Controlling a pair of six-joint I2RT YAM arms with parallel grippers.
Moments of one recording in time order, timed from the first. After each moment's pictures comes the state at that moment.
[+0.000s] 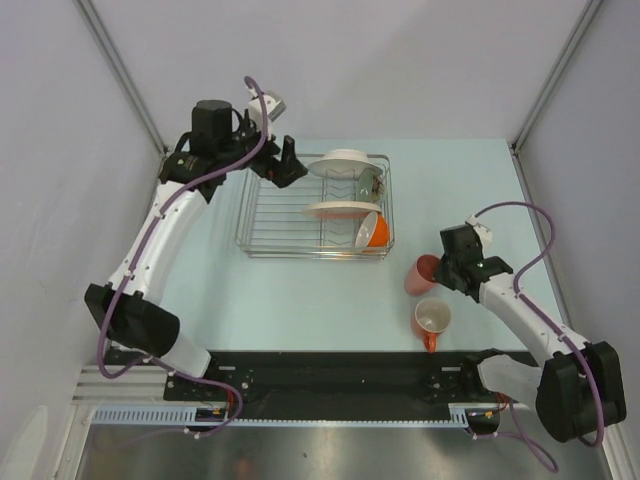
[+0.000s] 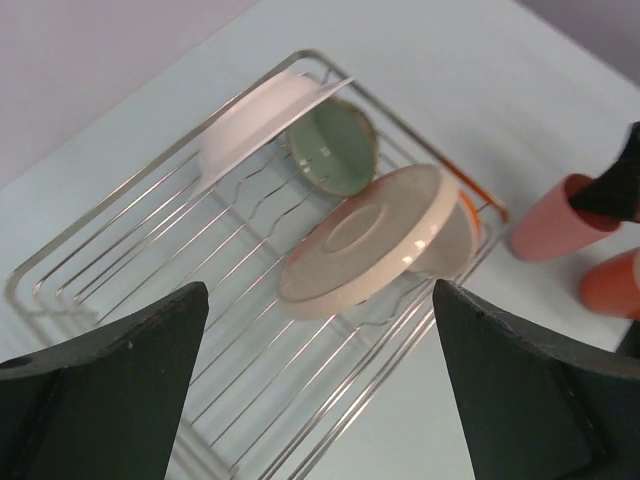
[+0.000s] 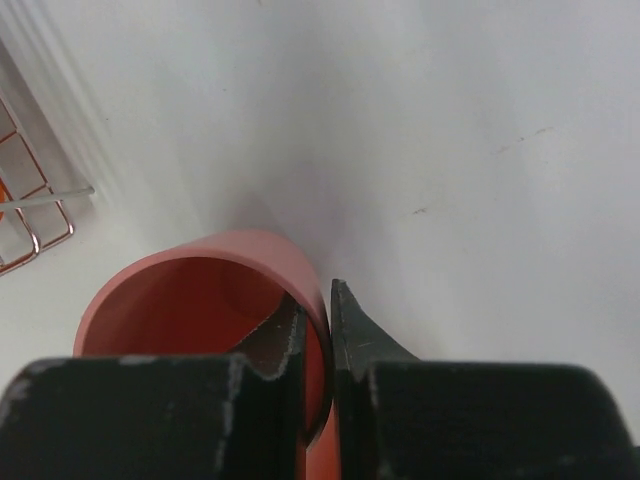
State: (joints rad) left arm -0.29 1.53 1.68 -0.61 0.53 0.15; right arm 0.31 1.10 0.67 -0.54 0.27 0.75
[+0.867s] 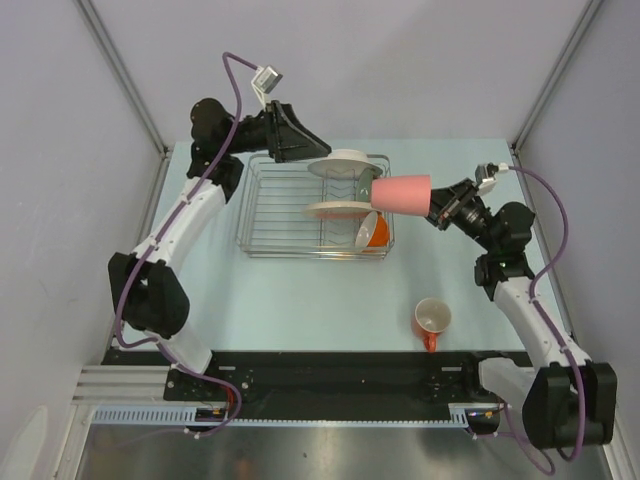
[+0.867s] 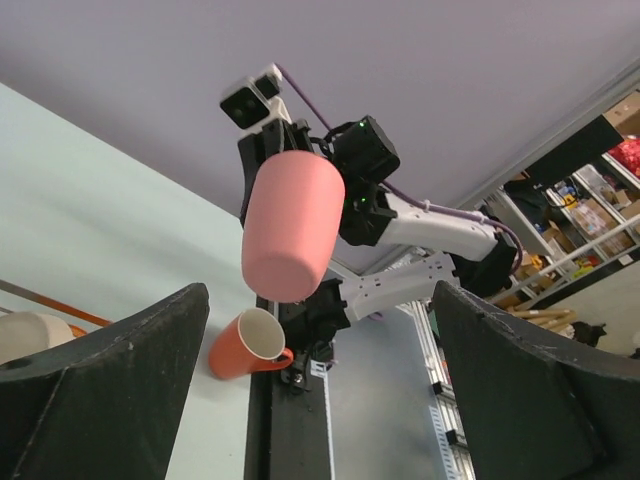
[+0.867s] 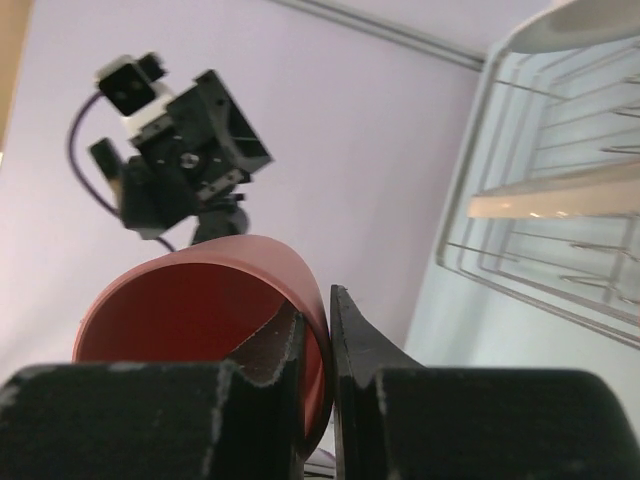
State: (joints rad) left arm -0.29 1.67 1.58 0.49 1.24 -1.10; right arm 0.07 1.01 0.67 0.50 -0.72 1.36
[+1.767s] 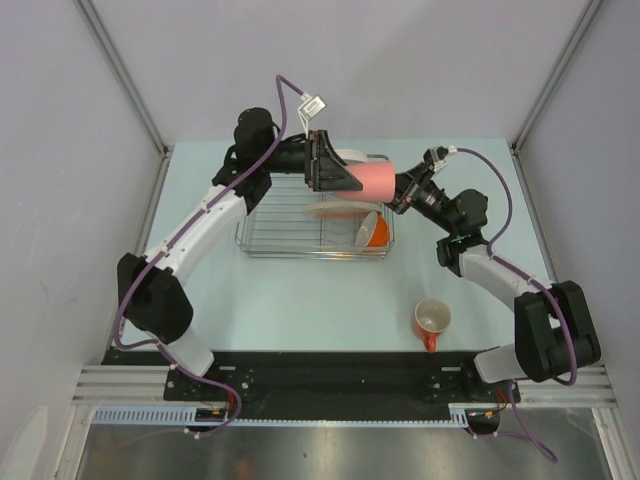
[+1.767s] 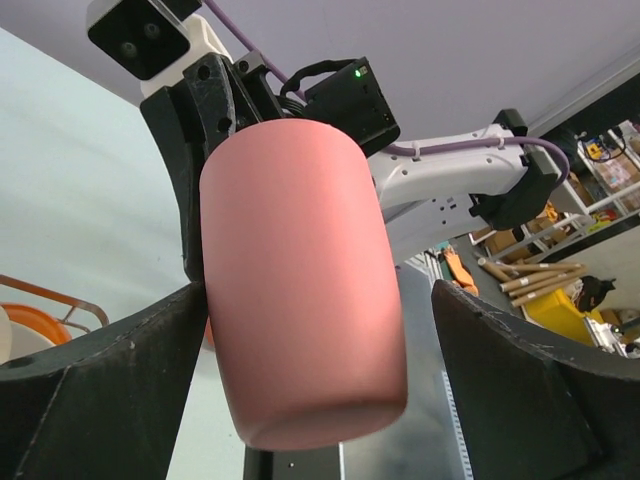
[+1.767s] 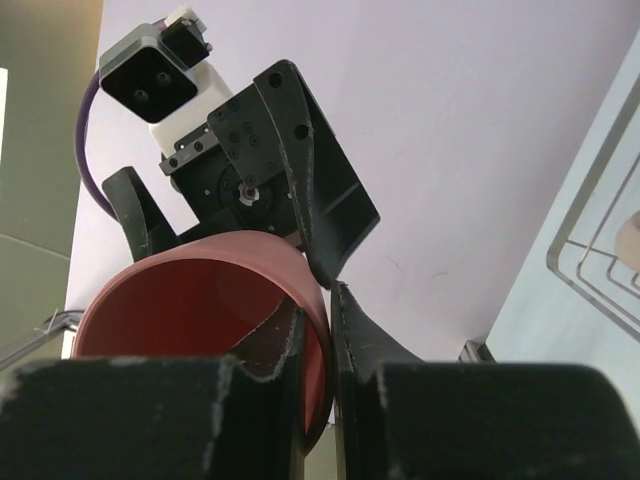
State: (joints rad) left arm -0.48 1.65 1.55 0.14 1.16 -0.76; right arm 0.30 1.39 0.77 1.00 -0.66 1.59
